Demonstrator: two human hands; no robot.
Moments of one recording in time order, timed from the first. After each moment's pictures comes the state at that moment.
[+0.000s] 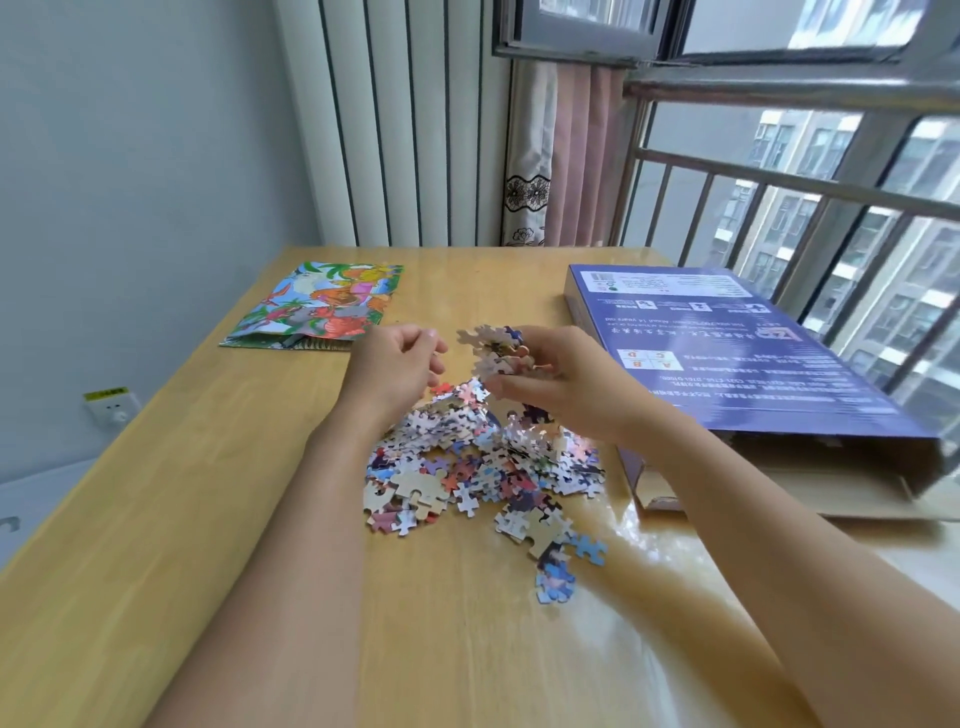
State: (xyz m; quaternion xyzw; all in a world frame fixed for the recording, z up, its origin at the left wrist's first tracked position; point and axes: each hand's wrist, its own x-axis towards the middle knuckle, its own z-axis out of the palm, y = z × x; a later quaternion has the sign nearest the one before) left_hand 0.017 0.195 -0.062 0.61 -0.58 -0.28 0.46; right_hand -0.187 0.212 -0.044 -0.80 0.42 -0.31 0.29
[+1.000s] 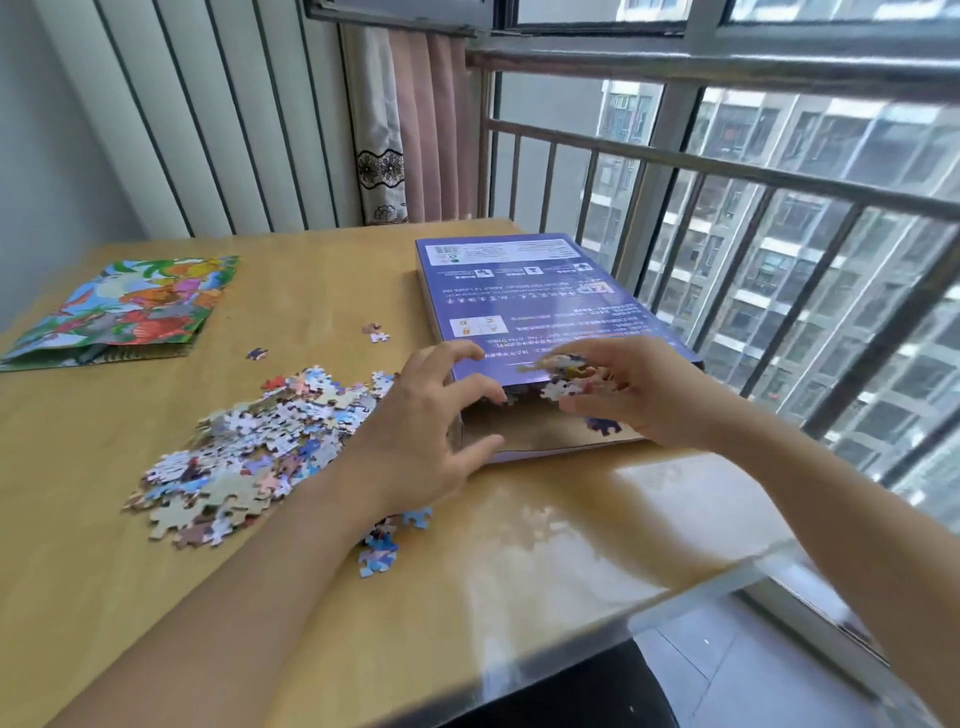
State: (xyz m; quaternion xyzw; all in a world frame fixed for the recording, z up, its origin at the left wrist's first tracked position) left_hand -0.122 0.258 -0.089 0.34 -0.89 -0.10 0.30; right_hand -0.384 0.295 -0.045 -0.78 0.53 -0.27 0.19
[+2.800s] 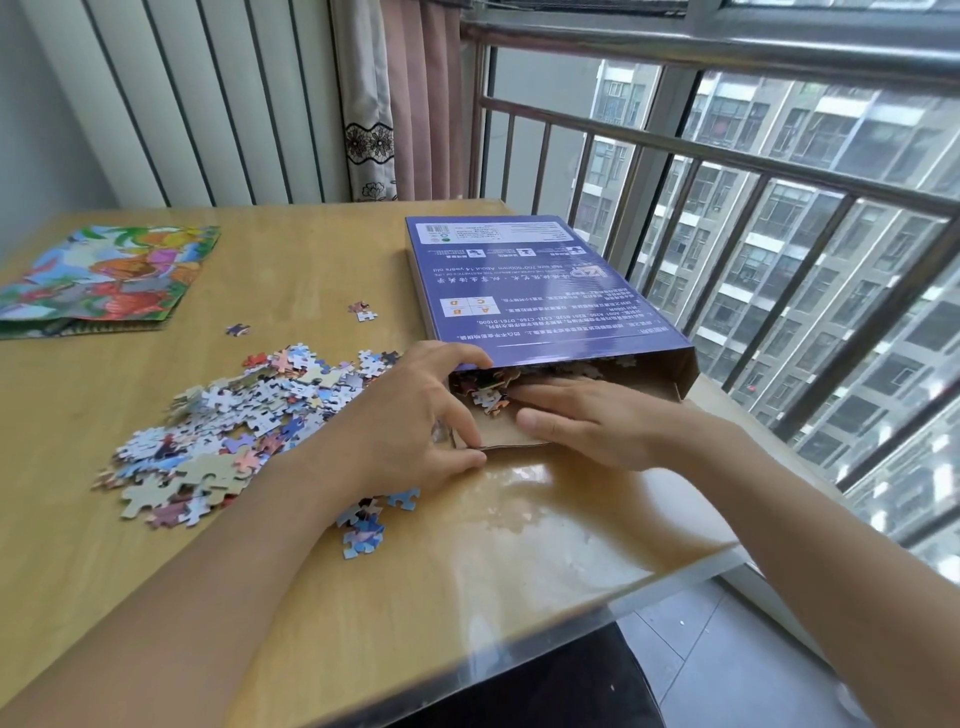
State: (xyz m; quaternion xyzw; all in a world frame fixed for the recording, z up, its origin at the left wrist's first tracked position) left_hand -0.116 0.259 -0.081 0.30 -0.91 -0.17 0.22; right_hand -0.360 0.297 -0.063 -0.81 0.56 -0.03 0.17
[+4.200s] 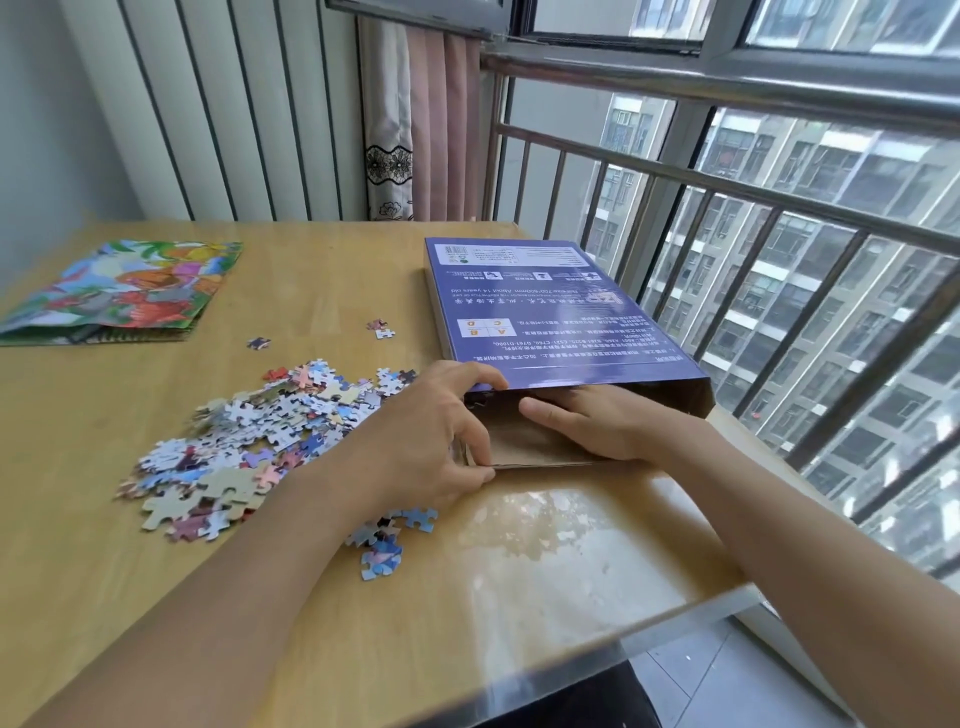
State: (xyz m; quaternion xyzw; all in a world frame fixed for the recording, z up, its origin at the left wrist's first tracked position) left_hand -0.112 0.253 -0.081 0.30 -0.91 -0.17 0.22; right_hand -0.357 0.263 -0.066 -0.79 0.59 -0.06 0.19
